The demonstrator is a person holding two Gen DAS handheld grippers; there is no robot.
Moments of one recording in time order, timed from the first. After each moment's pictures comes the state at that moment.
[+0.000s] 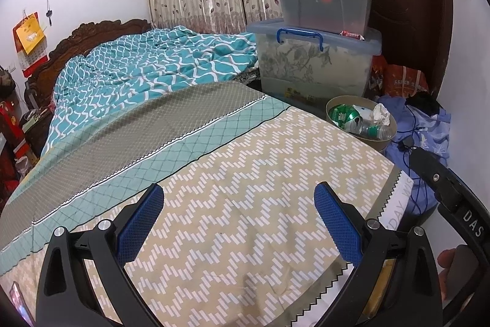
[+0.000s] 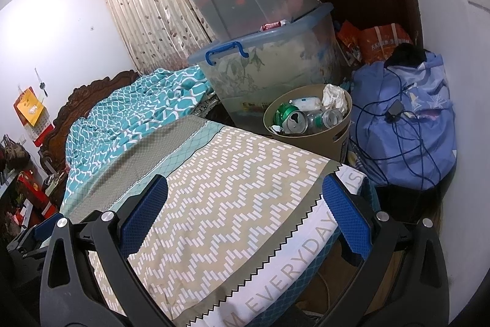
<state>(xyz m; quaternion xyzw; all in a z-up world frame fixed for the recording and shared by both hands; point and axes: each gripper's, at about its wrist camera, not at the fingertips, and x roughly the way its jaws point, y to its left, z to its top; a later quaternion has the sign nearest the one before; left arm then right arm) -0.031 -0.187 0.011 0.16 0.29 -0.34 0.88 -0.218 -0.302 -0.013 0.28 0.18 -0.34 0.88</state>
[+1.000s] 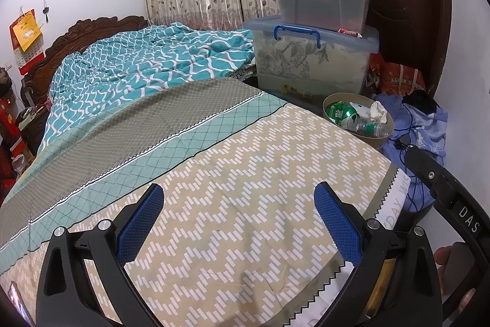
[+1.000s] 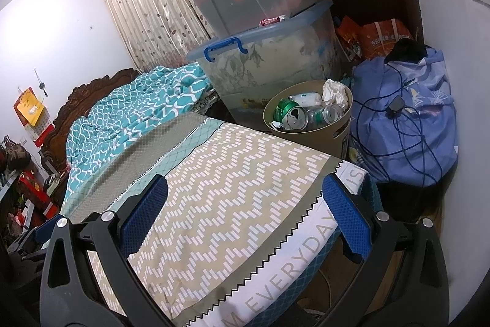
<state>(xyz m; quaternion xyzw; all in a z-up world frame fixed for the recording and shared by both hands) -0.031 -0.187 0.010 0.16 0.30 -0.35 0.87 -0.219 -0.303 -0.015 0.29 0.18 -0.34 0.88</state>
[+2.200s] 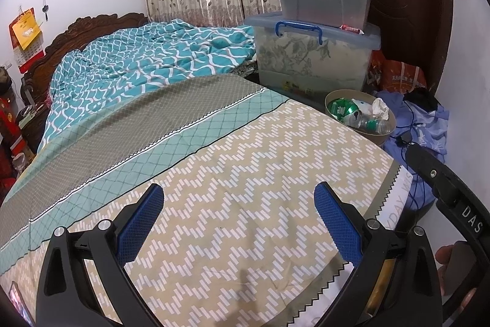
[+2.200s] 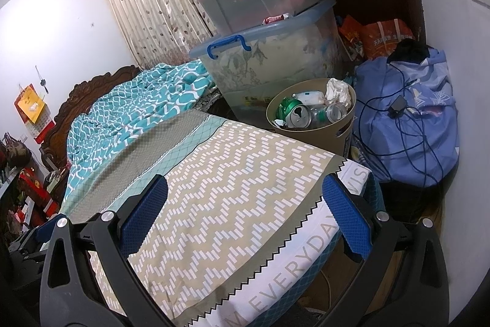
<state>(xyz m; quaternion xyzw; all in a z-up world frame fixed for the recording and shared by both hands) -0.023 -0.183 0.004 0.16 0.31 -0.35 0.87 -0.212 -0.303 -0.018 0.29 0.19 -0.33 0.88</state>
